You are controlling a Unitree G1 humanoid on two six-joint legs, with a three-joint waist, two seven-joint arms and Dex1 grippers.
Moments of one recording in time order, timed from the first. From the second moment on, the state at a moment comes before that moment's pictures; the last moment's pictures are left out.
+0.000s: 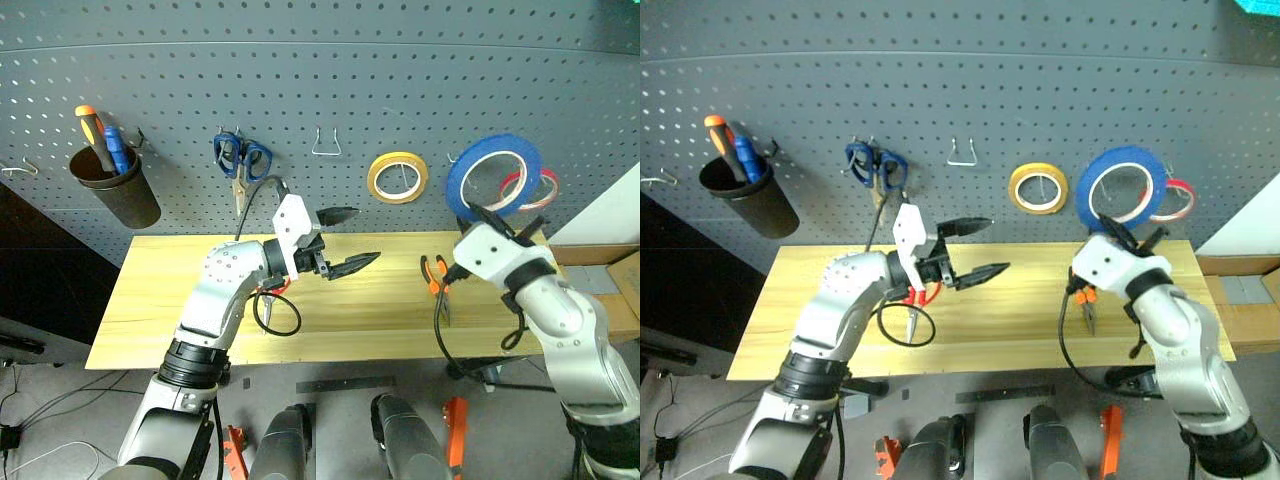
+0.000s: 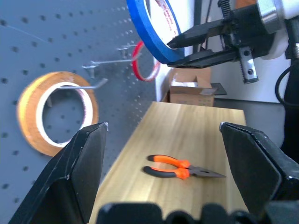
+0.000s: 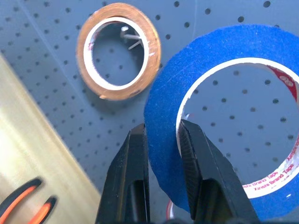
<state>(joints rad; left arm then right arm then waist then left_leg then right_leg) -0.55 0.36 -0.12 -0.02 -0.30 0.17 -0.94 -0.27 -0.60 0.08 -0.44 -0.43 0.34 0.36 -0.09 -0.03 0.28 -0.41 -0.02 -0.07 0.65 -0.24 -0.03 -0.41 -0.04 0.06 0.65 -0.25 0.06</state>
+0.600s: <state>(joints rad) -0.59 0.31 -0.11 0.02 -0.29 0.14 -0.88 -0.20 -0.45 0.10 -0.18 -0.32 0.25 0.36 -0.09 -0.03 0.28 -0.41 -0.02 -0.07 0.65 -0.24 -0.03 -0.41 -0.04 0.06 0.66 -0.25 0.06</state>
